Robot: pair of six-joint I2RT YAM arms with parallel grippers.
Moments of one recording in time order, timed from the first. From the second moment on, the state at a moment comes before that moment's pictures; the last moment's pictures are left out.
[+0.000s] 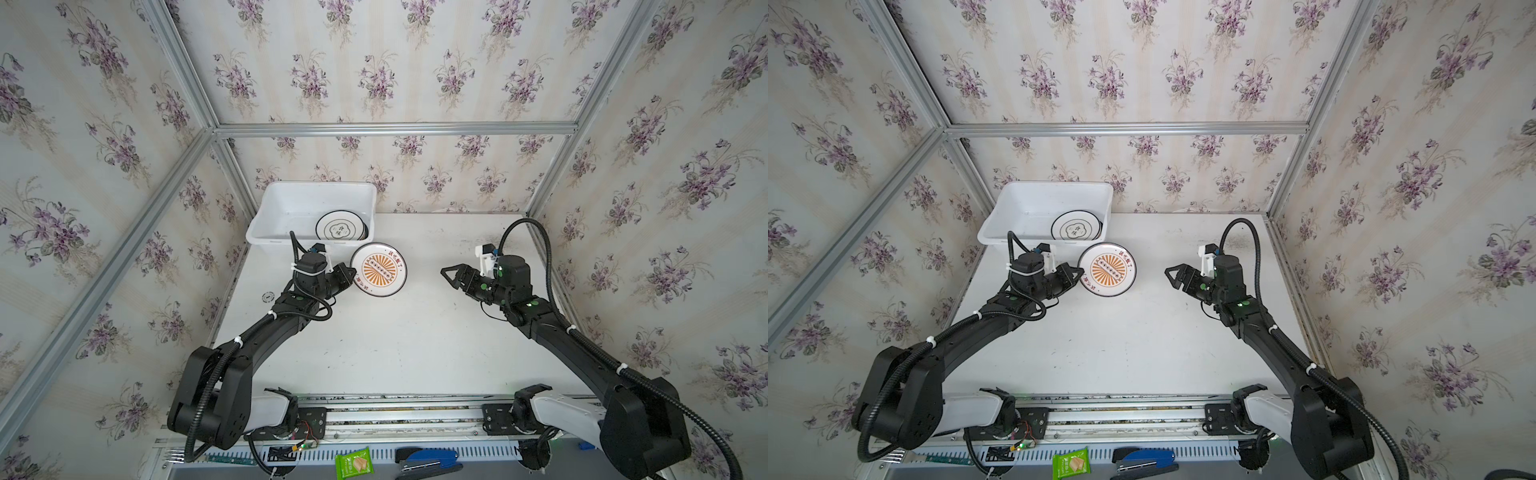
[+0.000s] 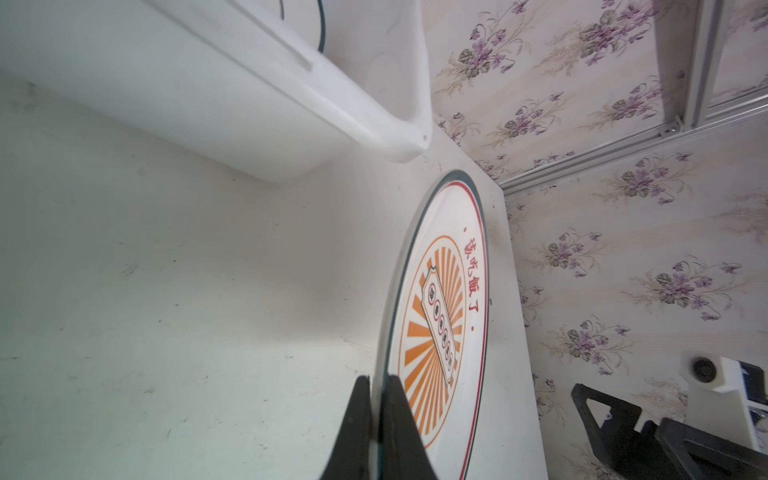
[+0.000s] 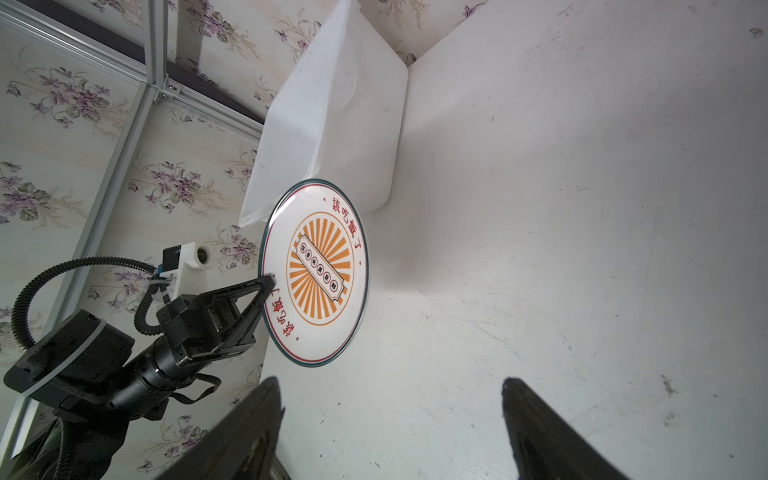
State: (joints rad) left arm -0.27 1.32 0.74 0.10 0.30 -0.79; right arm 0.25 1.13 0.69 -0.05 -0.47 0.75
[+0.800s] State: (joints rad) left arm -0.12 1.44 1.02 0.06 0.30 -0.79; right arm 0.25 1.03 0.67 -0.05 -0.46 0.72
